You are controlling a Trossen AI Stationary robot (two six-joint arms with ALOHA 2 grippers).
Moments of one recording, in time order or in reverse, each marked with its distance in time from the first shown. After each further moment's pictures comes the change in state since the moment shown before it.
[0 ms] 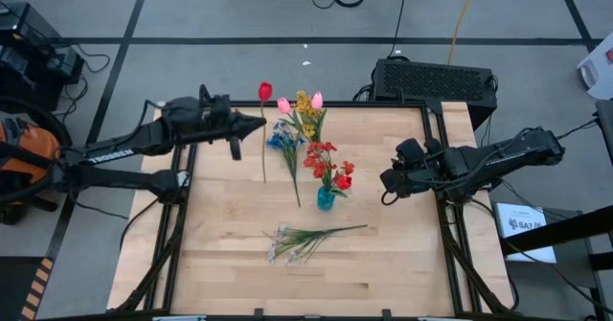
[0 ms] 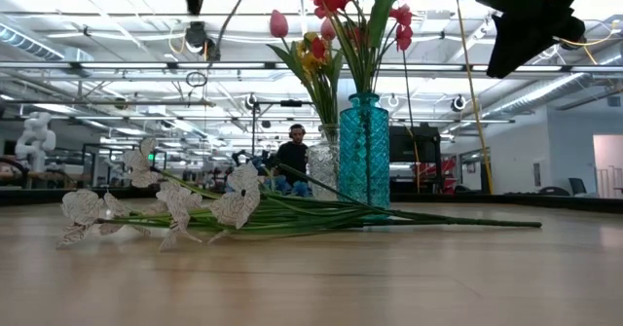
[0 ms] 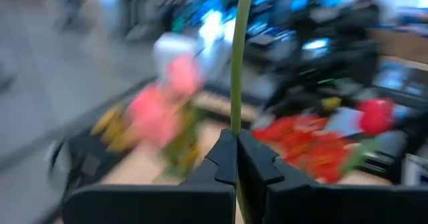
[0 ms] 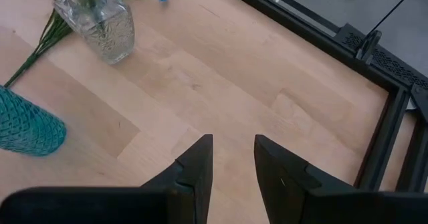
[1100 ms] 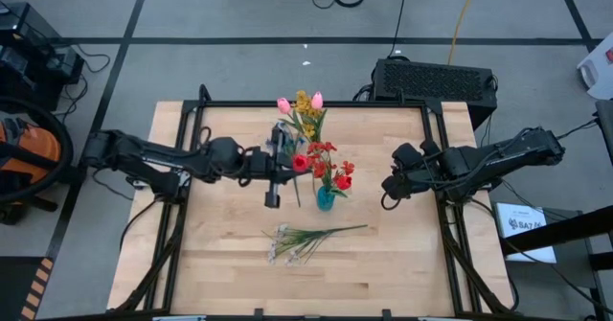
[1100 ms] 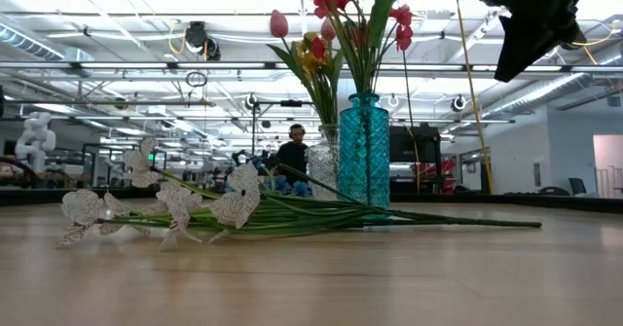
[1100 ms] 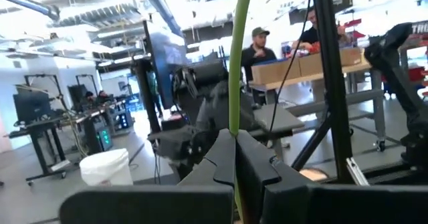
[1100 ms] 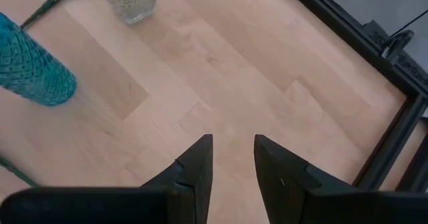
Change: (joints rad) left arm -0.365 0.456 0.001 0.787 0.007 0.378; right arm 0.000 0.000 0.000 0.009 -0.108 -0.150
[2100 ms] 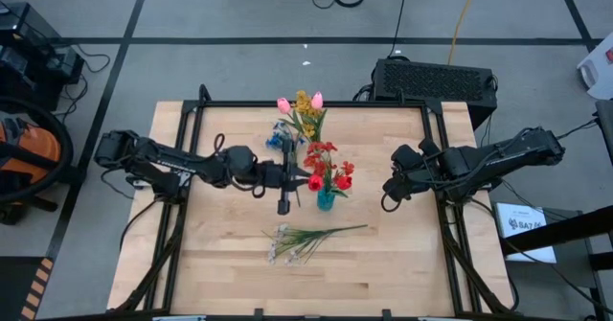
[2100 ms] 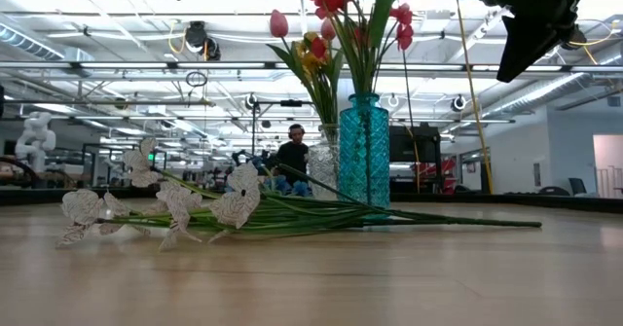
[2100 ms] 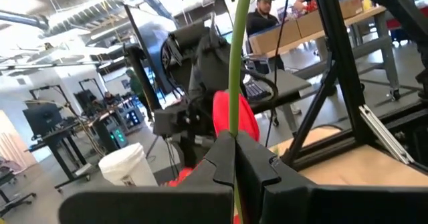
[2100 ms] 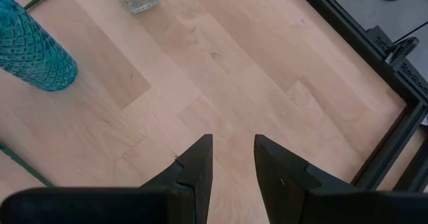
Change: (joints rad) left arm -0.011 0.110 -0.021 0.042 -0.005 0.184; right arm 0.000 0.000 0.000 0.000 -0.020 -0.061
